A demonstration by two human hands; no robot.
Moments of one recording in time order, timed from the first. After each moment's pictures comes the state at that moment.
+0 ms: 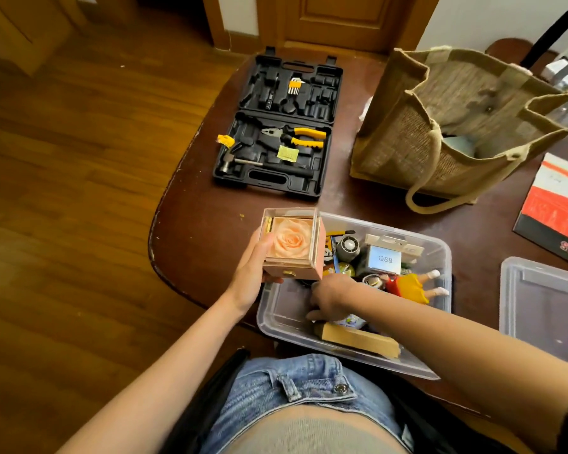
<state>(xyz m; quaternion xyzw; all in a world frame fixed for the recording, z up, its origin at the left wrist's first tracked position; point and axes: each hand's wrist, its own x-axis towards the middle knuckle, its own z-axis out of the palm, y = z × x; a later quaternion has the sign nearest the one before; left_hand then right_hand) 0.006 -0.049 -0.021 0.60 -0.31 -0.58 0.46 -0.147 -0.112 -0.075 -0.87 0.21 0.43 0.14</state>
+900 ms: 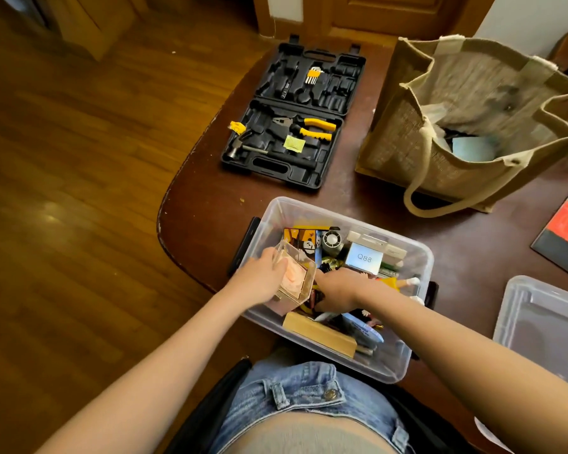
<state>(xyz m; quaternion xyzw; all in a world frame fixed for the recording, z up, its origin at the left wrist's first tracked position) -0.062 -0.054 -0.019 0.79 -0.44 -0.42 -0.02 -0.213 -0.131 -0.060 -0.88 0.24 0.33 0.26</state>
